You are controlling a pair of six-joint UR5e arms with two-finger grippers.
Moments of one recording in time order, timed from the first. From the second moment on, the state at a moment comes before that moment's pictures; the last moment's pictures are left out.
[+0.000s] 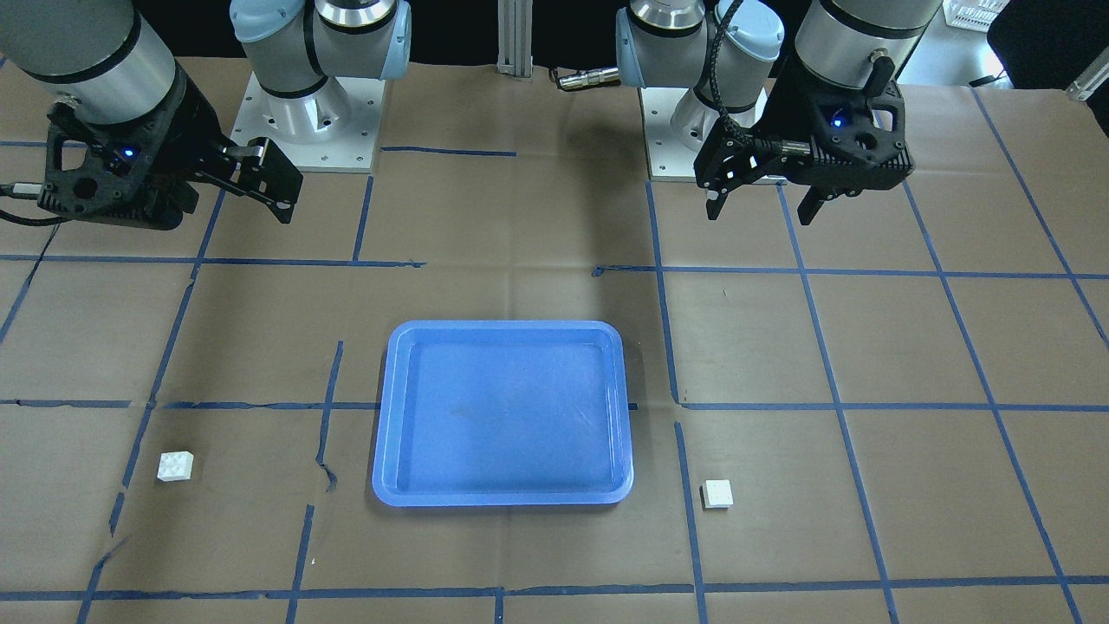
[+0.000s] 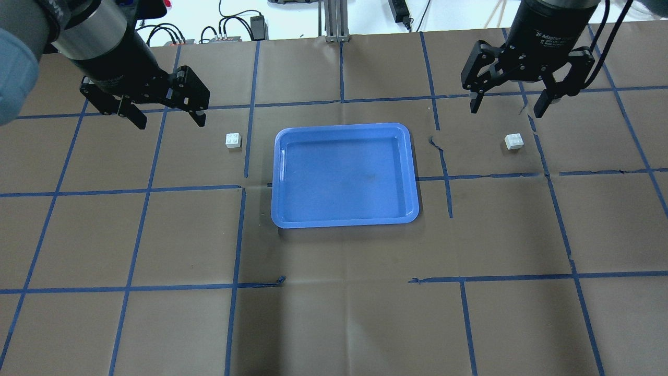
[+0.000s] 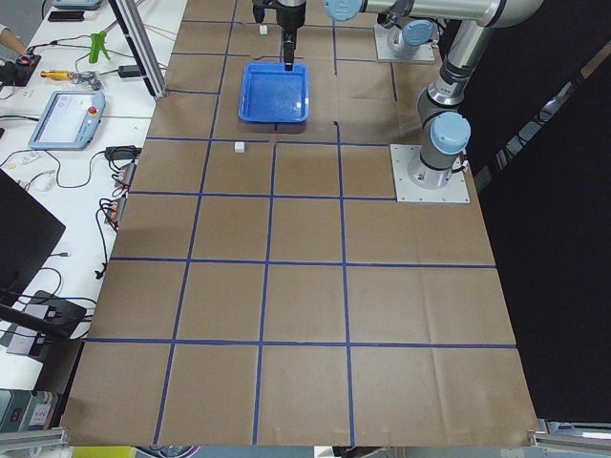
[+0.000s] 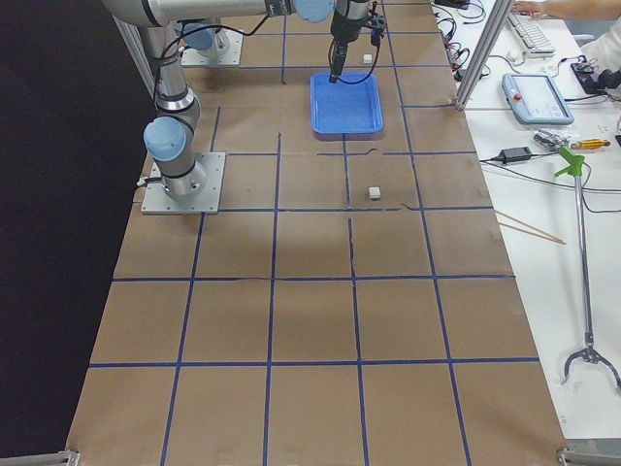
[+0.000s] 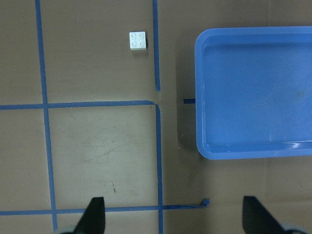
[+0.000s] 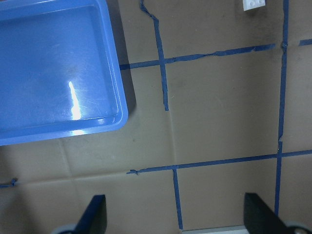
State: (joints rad) left arm -1.55 -1.55 -1.55 -1.58 1.54 0.04; right arm 1.54 -1.47 1.39 -1.32 -1.53 0.09
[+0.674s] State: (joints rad) left arm -1.55 -1.54 -1.56 -1.58 1.54 0.04; right arm 1.54 -1.47 1.39 -1.32 -1.54 0.09
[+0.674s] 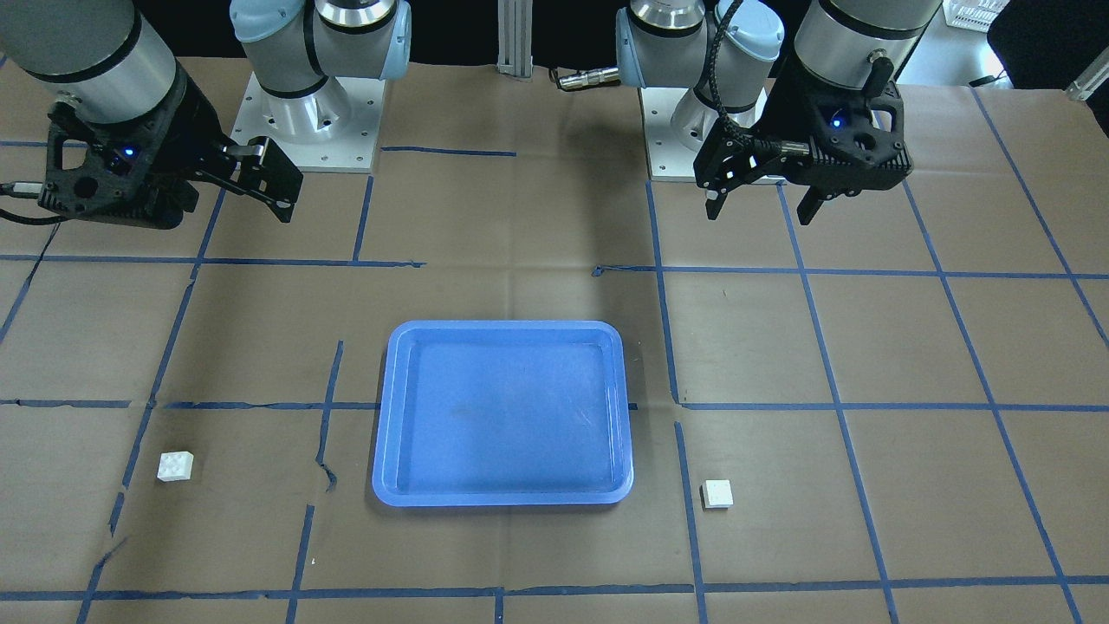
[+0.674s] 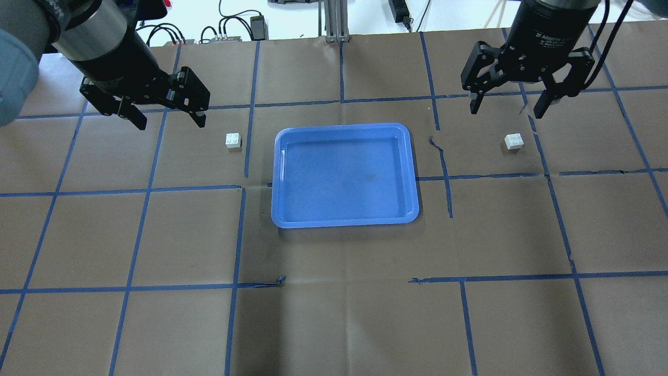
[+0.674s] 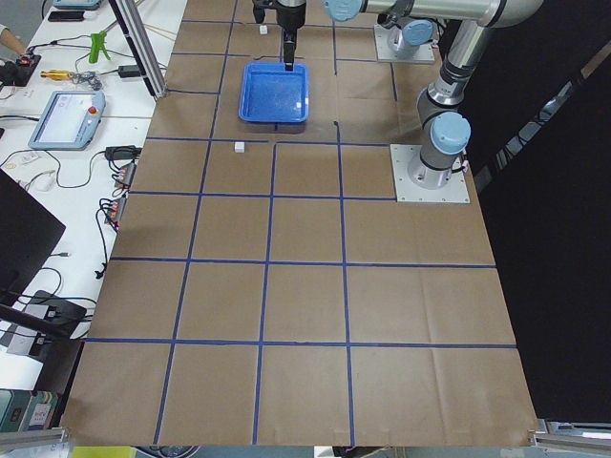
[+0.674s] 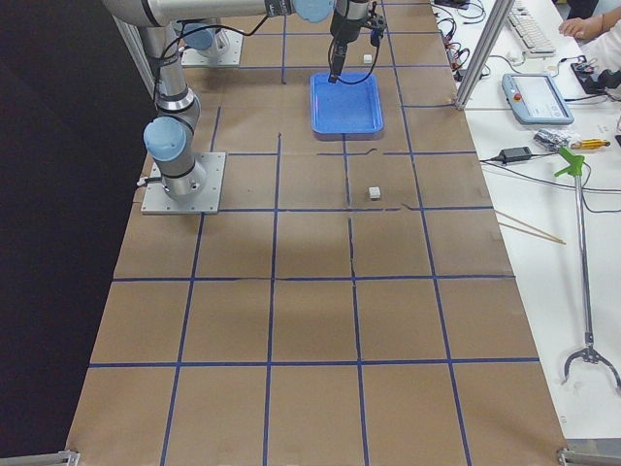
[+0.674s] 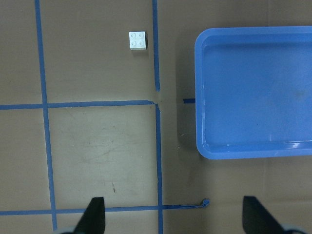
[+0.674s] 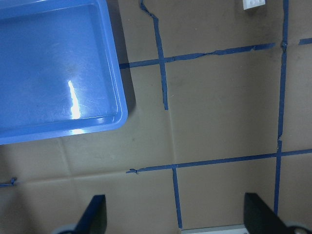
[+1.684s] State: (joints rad) left arm -1.51 -1.78 -1.57 -1.49 1.55 0.10; right arm 1.44 -1.47 1.38 -1.36 -1.62 -0.76
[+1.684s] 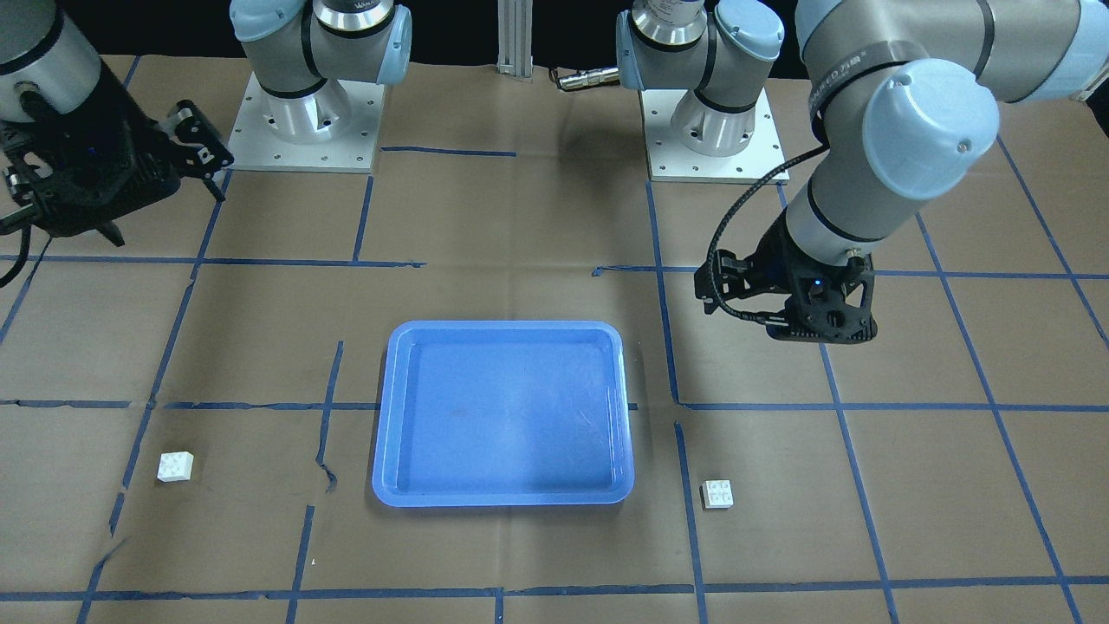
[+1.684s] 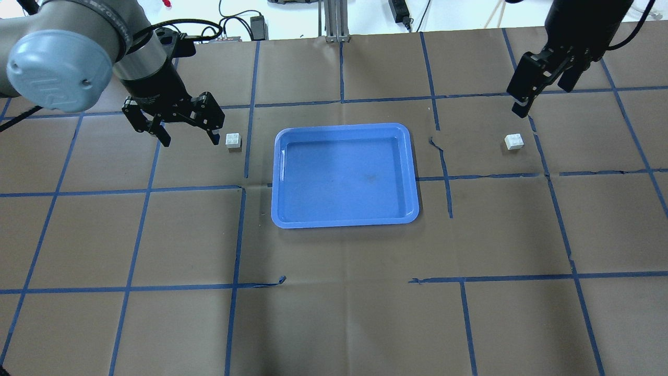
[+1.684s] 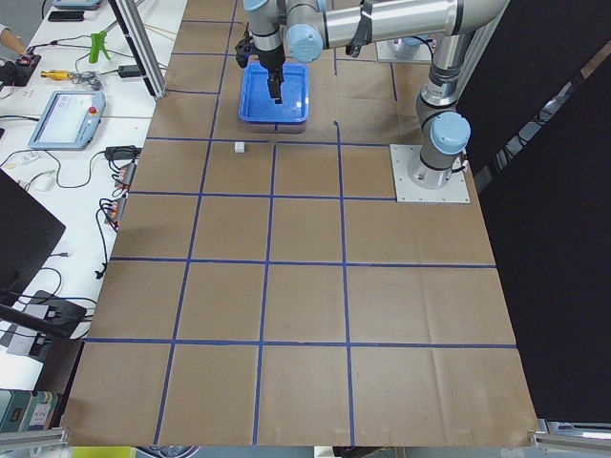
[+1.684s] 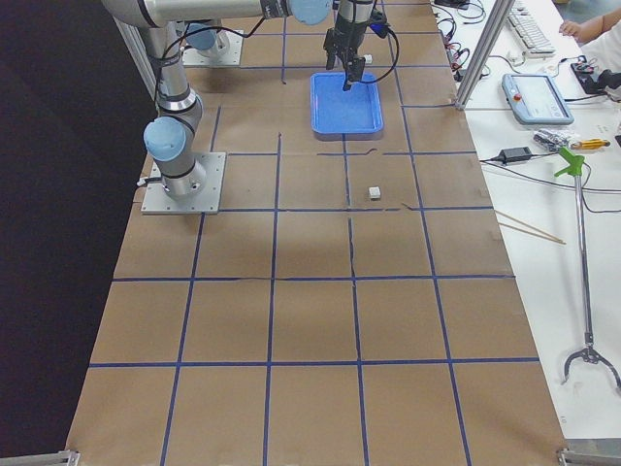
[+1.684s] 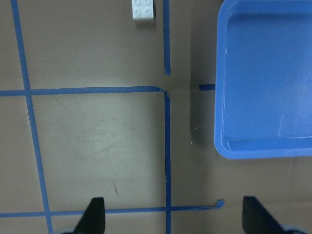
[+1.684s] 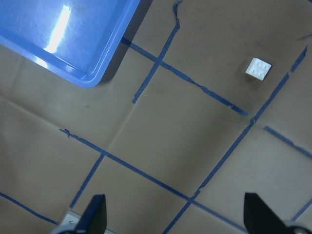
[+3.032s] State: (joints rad) left arm -1.50 -2.20 -1.60 -0.91 1.55 0.09; right arm 1.07 -1.23 1.38 -1.52 -1.33 -2.18
